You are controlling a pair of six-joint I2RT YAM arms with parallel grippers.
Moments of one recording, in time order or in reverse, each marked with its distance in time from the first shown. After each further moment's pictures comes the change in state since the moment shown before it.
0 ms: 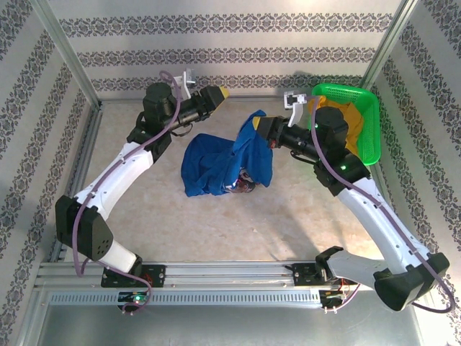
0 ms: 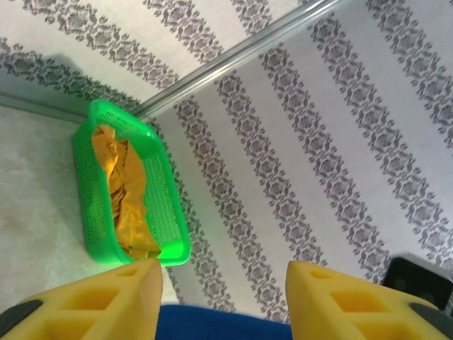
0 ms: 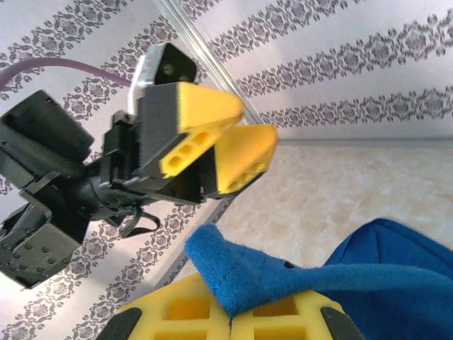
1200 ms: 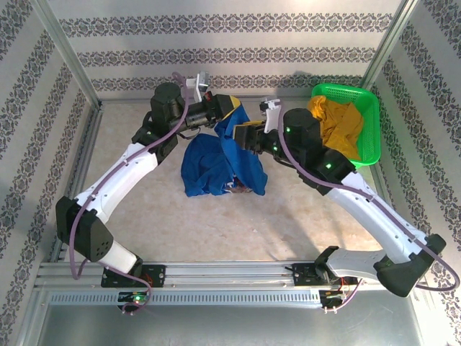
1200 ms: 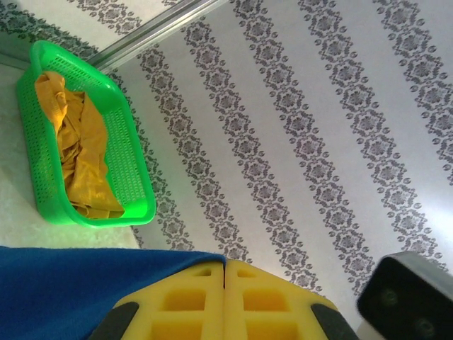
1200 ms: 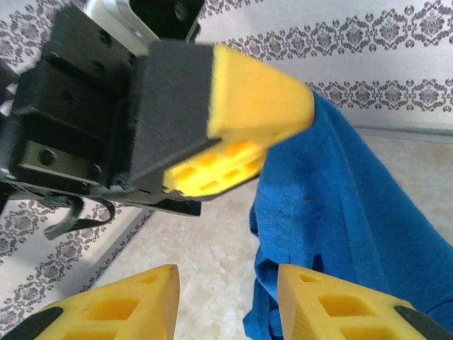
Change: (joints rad) left arm -0.077 0.008 0.069 -0.045 0.050 -0.072; right arm 0.256 0.090 0.152 -0.204 0.364 -0.165
